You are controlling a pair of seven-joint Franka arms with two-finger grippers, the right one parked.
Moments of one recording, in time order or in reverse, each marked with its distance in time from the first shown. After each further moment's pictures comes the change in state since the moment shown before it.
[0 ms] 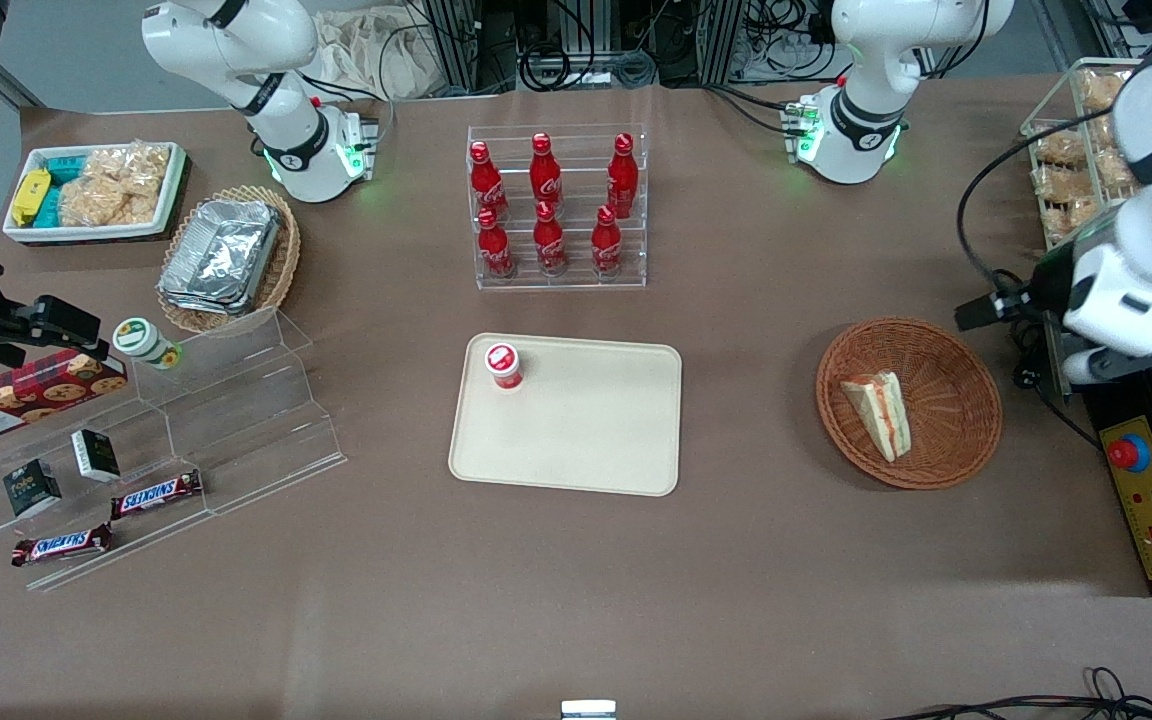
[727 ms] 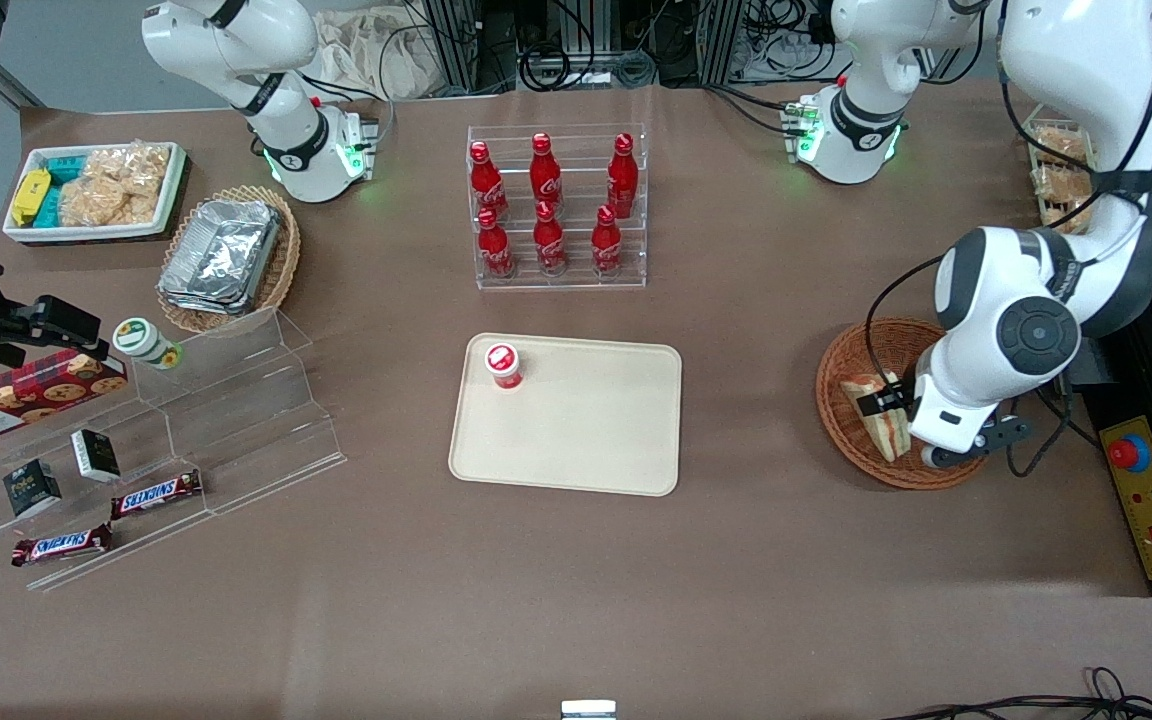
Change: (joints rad) arm -0.061 0.246 -0.013 -0.182 0.123 0.413 -0.200
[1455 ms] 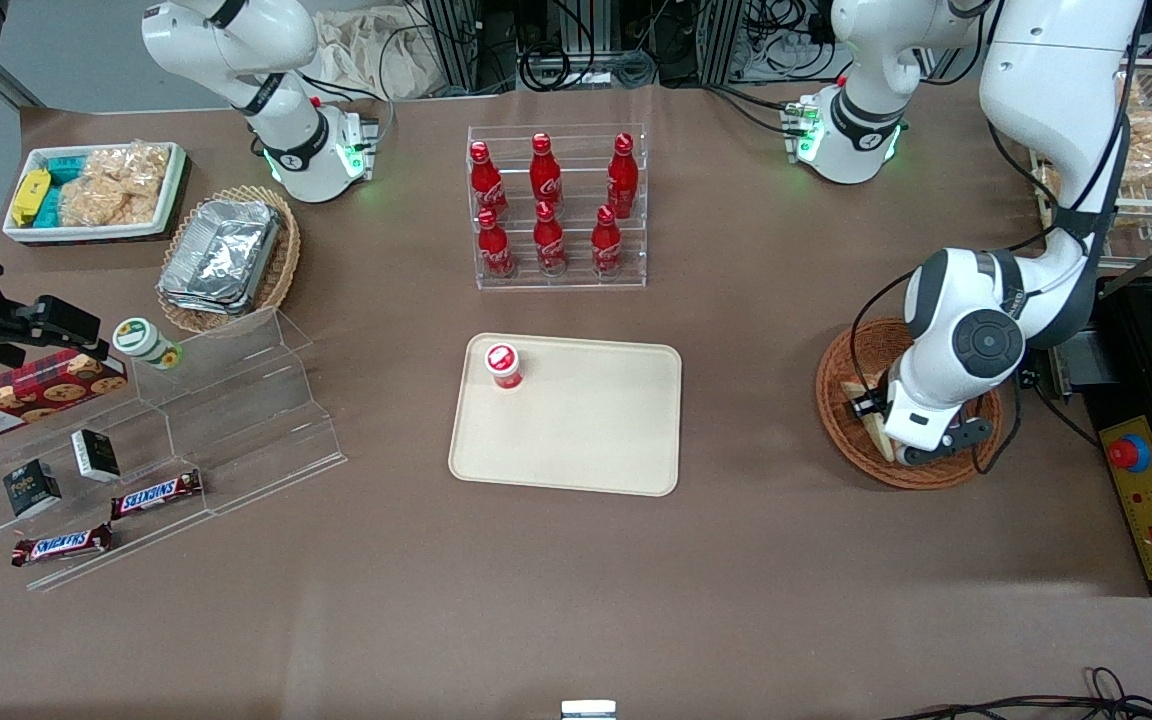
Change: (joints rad) arm 0.002 0.046 0.004 -0.106 0.026 0.165 -0.022
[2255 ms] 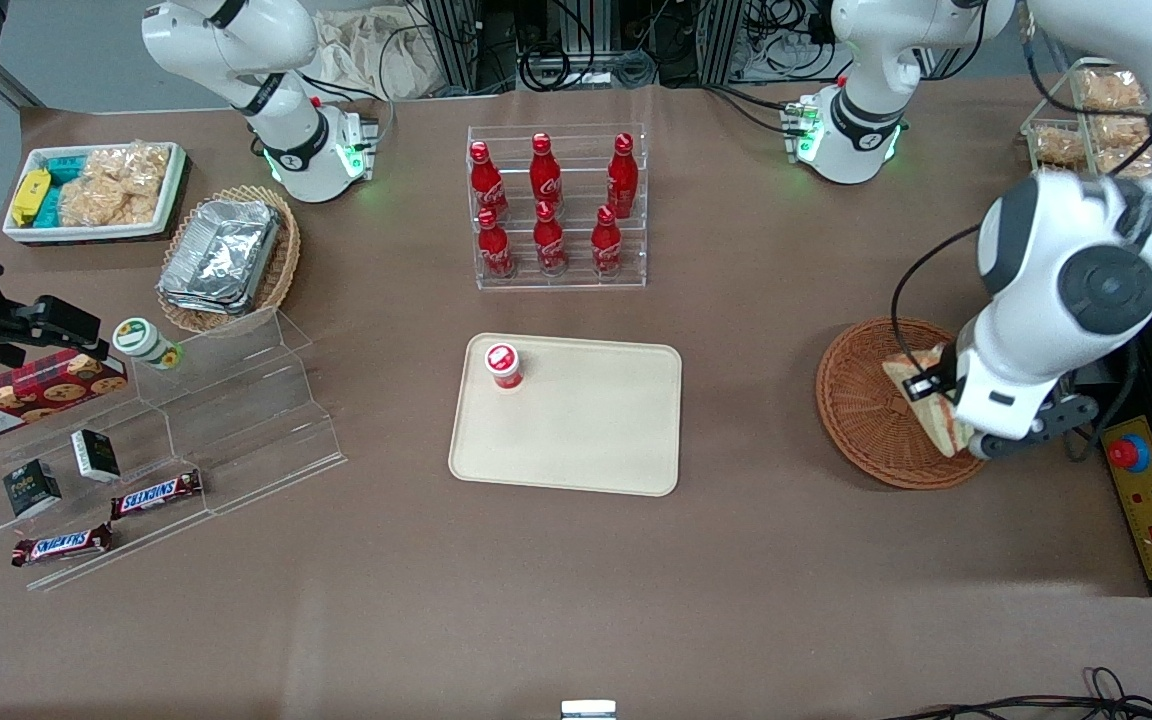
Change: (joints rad) arm -0.001 -0.174 -0.047 0.369 0.001 -0.548 0.029
